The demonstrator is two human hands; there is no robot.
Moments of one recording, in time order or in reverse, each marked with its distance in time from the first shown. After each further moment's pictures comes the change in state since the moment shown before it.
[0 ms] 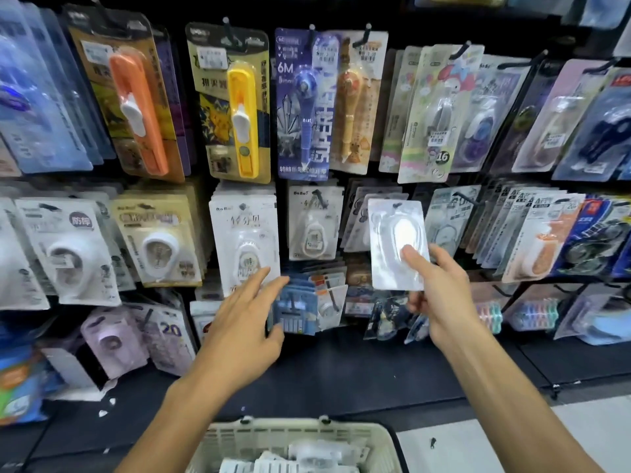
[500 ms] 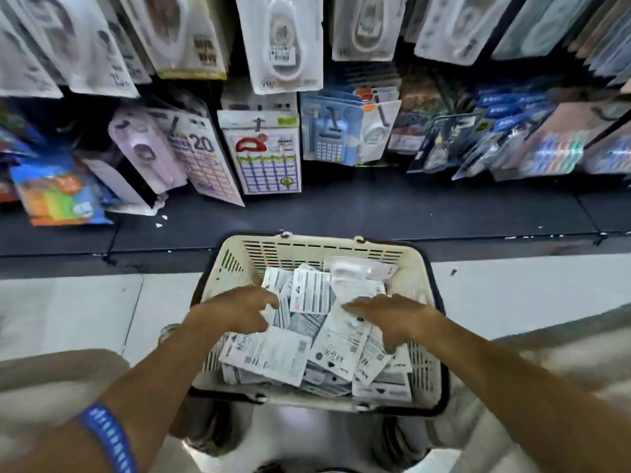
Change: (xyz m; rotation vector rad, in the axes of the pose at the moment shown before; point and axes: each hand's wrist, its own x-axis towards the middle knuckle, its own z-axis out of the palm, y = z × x) left_hand -0.148 -0.127 0.126 0.165 -1.003 -0.341; right_hand -0.114 0.280 -0.051 -1.778 -1.456 -0.014
